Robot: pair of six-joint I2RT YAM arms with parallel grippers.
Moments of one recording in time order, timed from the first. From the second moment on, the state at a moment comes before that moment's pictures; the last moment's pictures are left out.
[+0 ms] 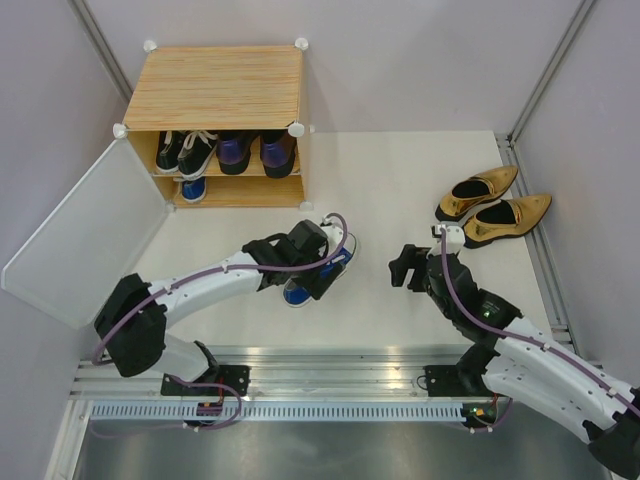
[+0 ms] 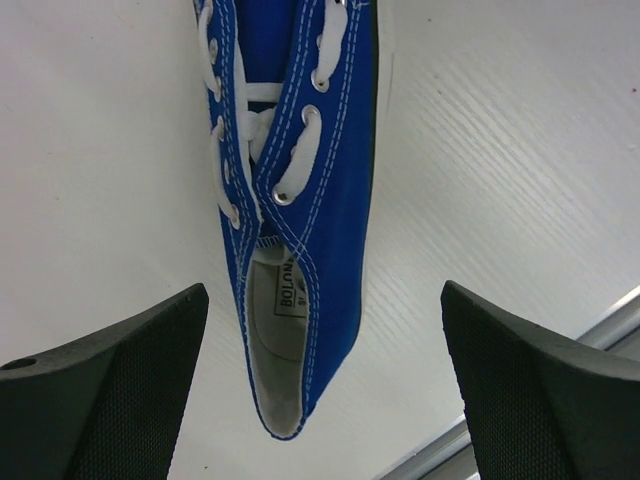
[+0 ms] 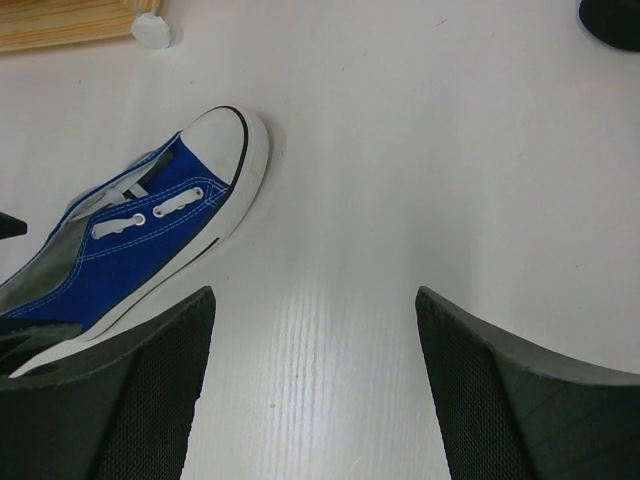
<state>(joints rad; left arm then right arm) -0.87 1.42 0.96 -0.48 -0.09 -0.04 0.74 0.72 0.52 -0.30 0.42 0.58</state>
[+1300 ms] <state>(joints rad) -0.85 1.63 1.01 -0.42 -0.14 -0.01 0.74 0.60 0.48 -0.30 0.41 0.56</state>
